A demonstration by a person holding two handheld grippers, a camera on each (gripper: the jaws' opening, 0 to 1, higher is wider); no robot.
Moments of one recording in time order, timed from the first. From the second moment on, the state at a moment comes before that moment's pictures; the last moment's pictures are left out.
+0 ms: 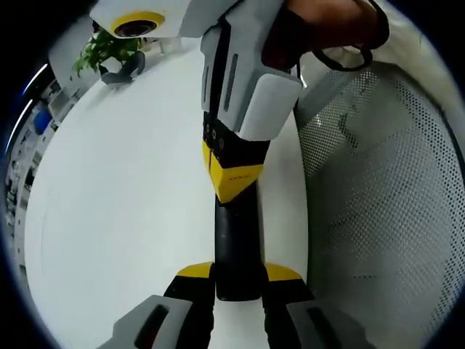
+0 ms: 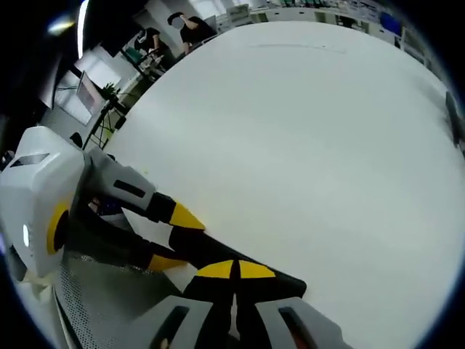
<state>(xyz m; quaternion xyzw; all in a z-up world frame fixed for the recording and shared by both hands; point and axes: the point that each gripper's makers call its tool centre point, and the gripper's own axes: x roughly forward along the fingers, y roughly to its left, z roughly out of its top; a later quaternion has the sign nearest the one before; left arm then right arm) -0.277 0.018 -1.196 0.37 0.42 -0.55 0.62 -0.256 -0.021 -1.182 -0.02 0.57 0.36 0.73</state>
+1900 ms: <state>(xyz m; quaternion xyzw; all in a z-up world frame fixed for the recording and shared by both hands) -0.277 0.018 -1.195 0.35 0.41 -0.56 0.63 -0.267 -0.017 -1.181 -0.02 0.58 0.37 0.72</state>
